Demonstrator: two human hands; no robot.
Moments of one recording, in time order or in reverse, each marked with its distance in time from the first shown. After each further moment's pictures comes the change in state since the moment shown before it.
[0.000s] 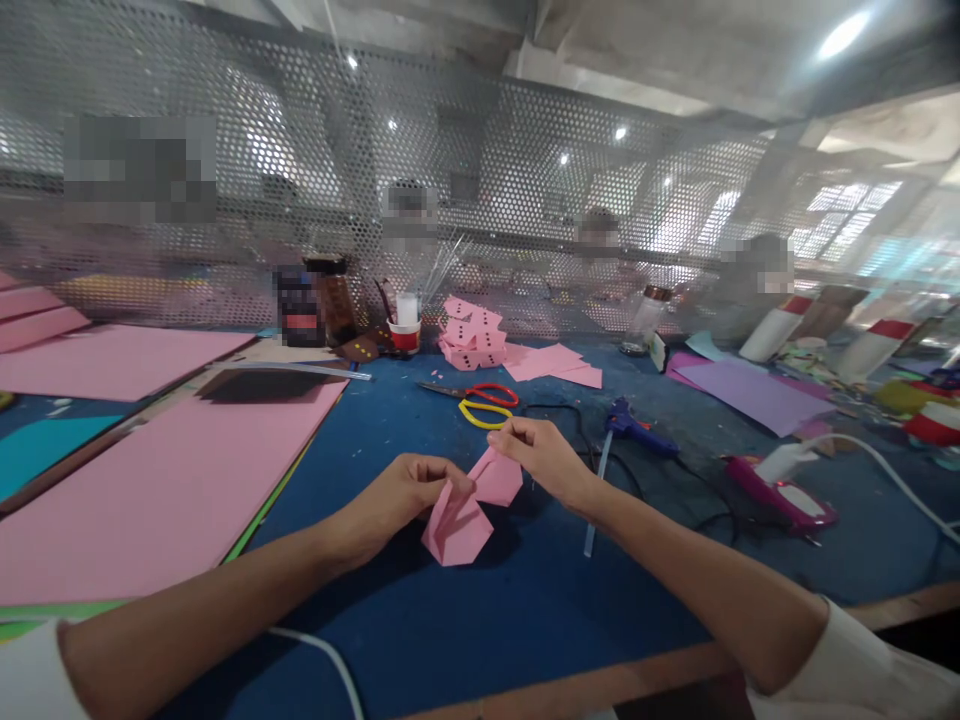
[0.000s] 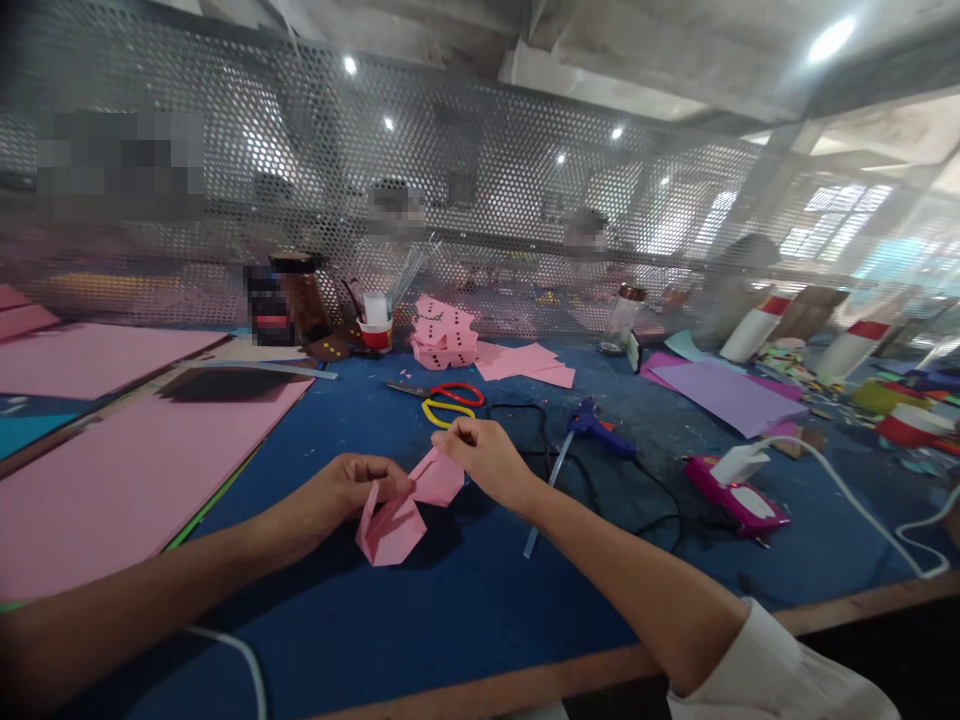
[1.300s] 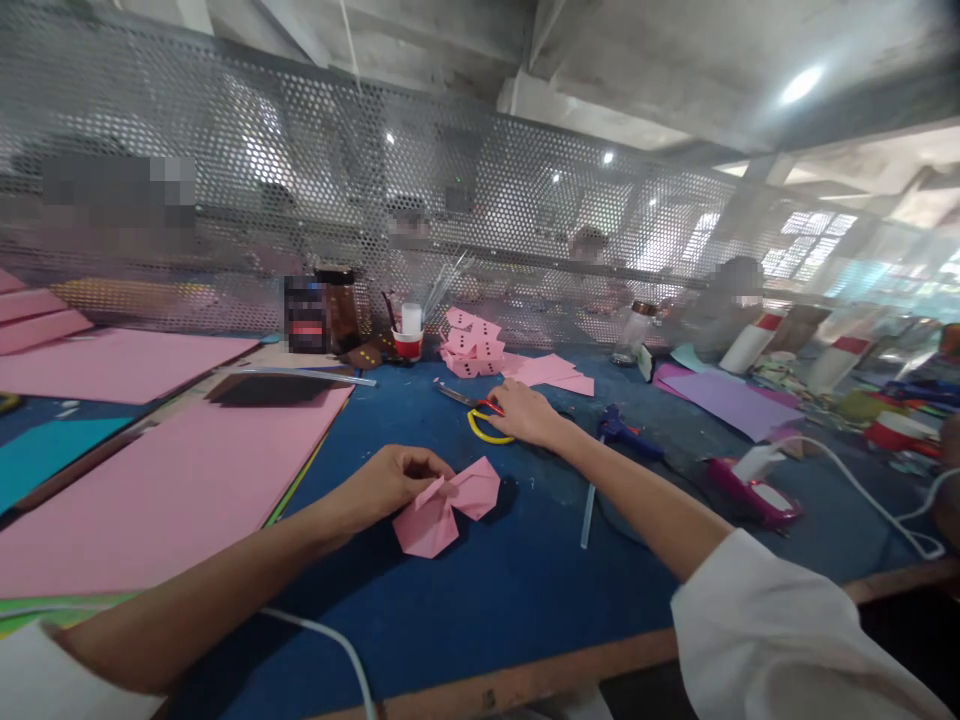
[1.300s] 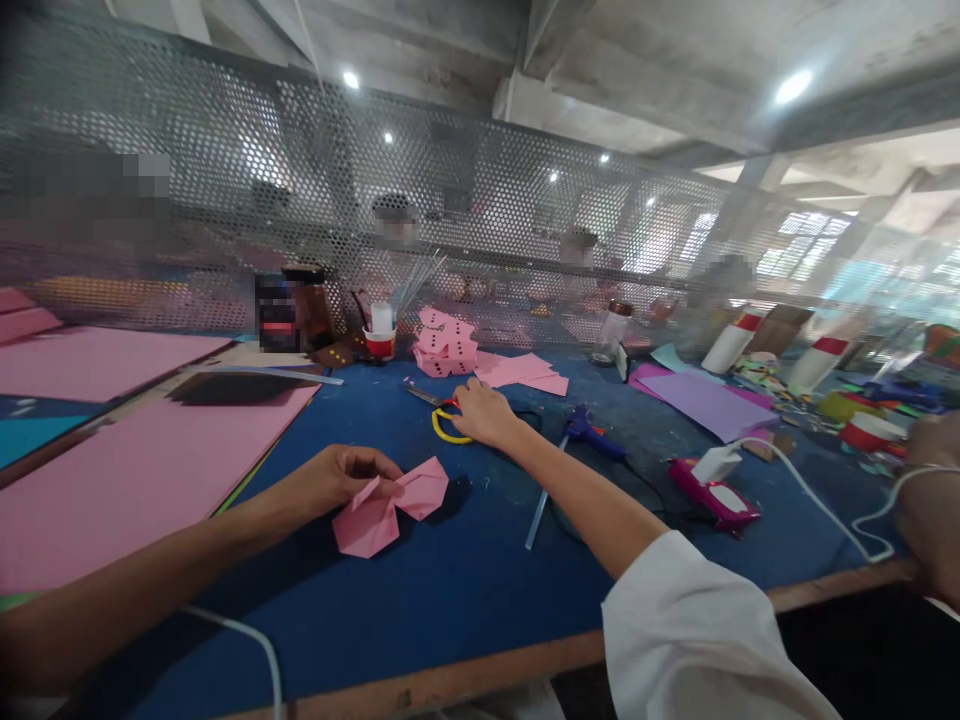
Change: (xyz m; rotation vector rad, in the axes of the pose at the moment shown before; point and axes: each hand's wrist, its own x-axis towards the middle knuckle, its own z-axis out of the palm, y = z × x) left_hand 0.004 -0.010 -0.039 0.197 0.026 0.055; right_hand 0.072 0.003 -0.016 -0.823 -0.128 0.090
